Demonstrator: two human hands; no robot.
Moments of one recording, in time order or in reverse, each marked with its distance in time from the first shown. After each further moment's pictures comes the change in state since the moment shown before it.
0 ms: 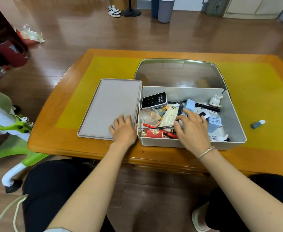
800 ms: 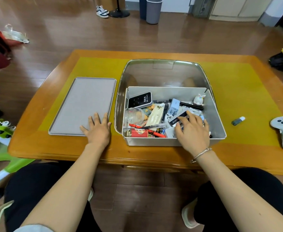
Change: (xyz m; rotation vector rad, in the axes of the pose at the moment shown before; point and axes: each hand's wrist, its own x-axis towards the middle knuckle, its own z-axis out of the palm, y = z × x) left_hand 0.021 -0.041 0.009 0.113 -0.003 -0.075; right_hand -0.013 0.036 -0.015 -0.185 -0.018 0.160
